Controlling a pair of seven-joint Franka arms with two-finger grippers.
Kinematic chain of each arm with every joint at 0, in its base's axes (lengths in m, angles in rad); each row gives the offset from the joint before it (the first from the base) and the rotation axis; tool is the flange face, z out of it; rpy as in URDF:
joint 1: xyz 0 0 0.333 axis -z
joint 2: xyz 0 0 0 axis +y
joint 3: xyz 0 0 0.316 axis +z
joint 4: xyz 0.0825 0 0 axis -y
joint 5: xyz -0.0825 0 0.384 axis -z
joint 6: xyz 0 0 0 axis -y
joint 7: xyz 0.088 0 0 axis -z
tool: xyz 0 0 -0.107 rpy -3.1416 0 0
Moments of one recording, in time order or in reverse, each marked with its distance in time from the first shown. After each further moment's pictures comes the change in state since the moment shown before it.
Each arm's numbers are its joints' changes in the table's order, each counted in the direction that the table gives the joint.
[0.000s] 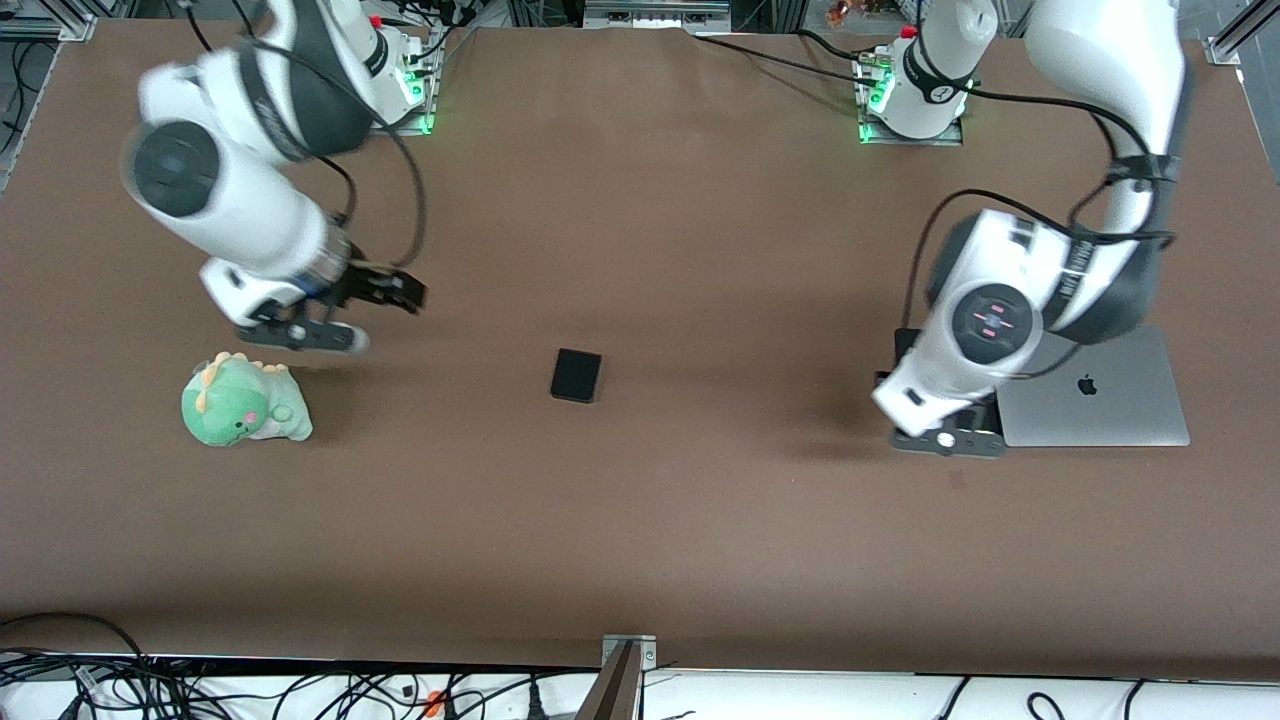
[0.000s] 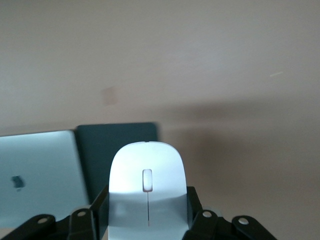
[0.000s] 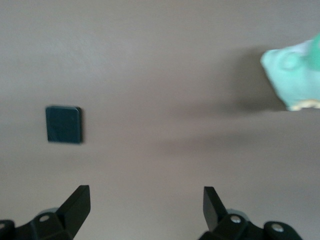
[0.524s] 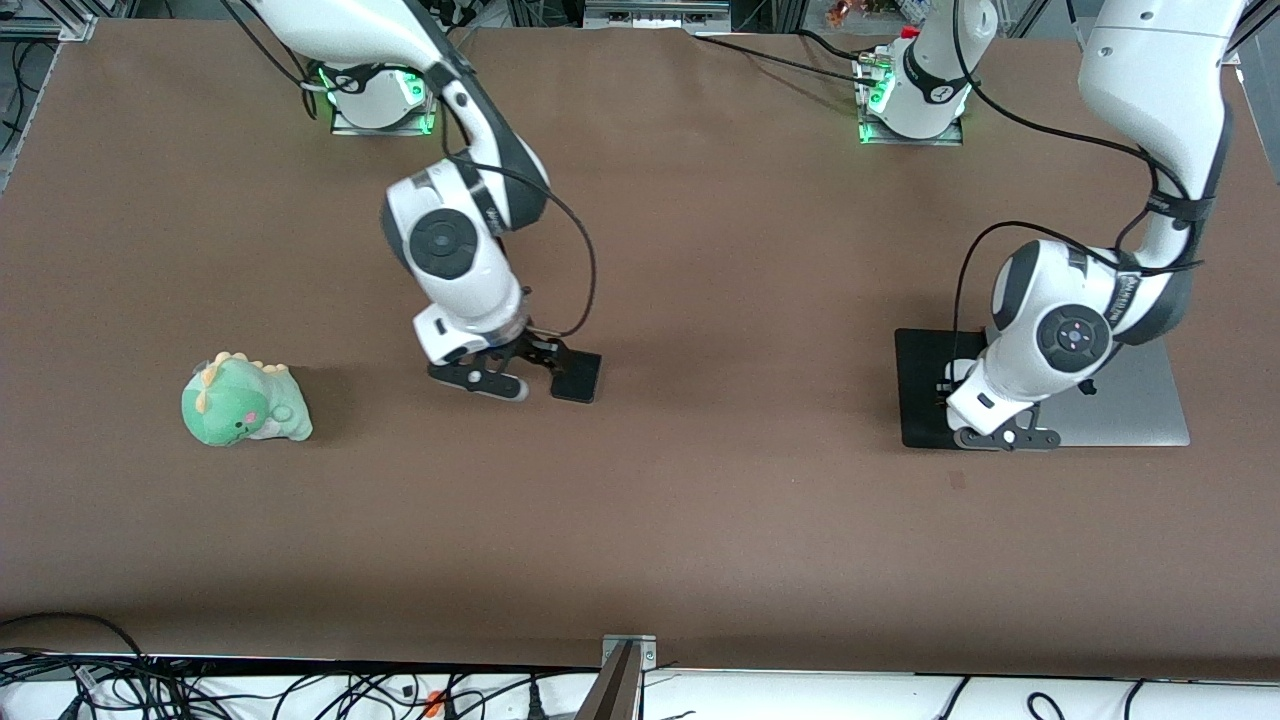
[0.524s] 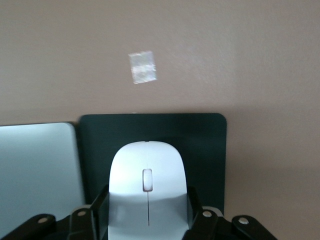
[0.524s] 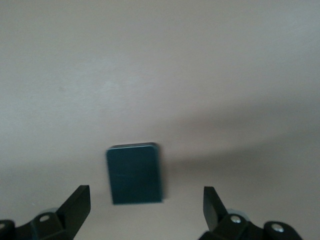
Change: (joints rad) left arm -0.175 -0.007 -0.011 -0.386 0.000 0.514 0.035; right arm -0.207 0.309 0.003 0.035 0.000 0.432 0.355
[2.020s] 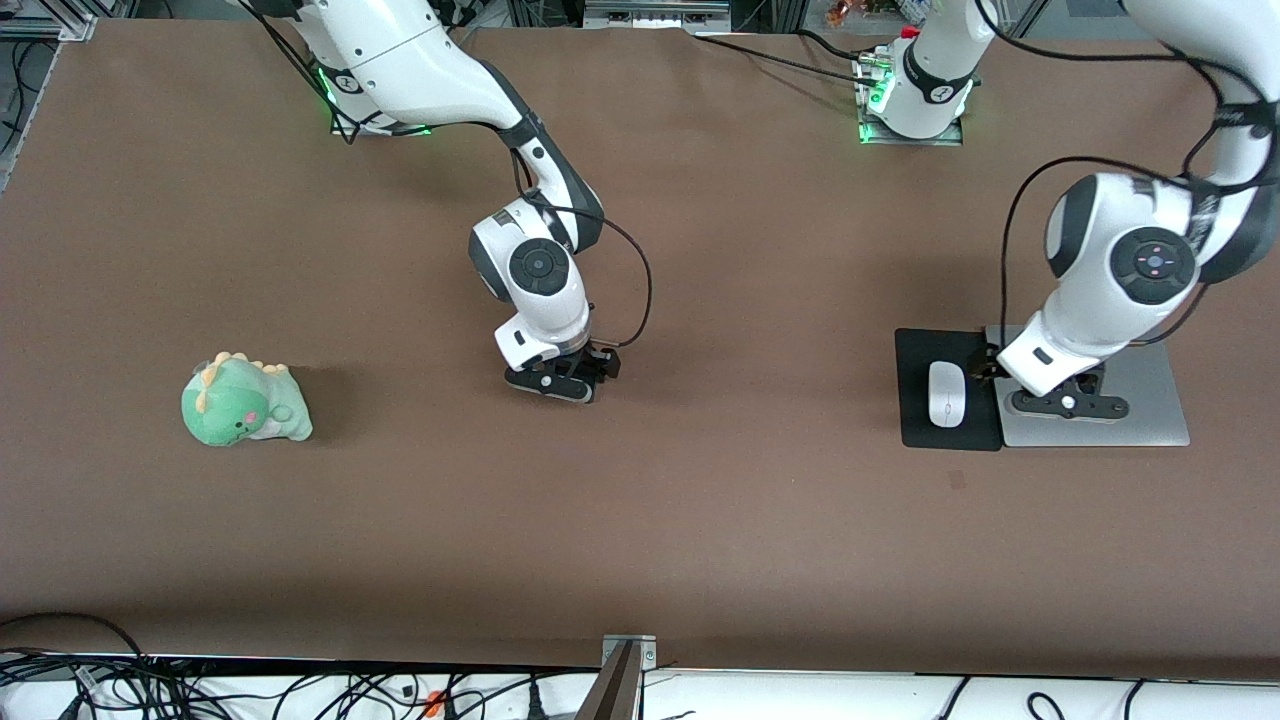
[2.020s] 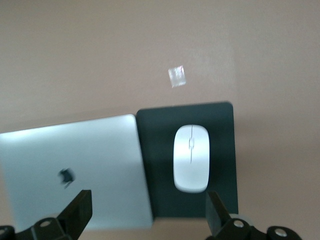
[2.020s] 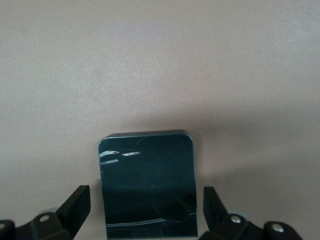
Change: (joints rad) left arm -0.037 -0.231 -0.033 0.110 0.000 -0.369 0.150; right arm -0.079 0.182 -0.010 0.023 0.046 0.136 0.059
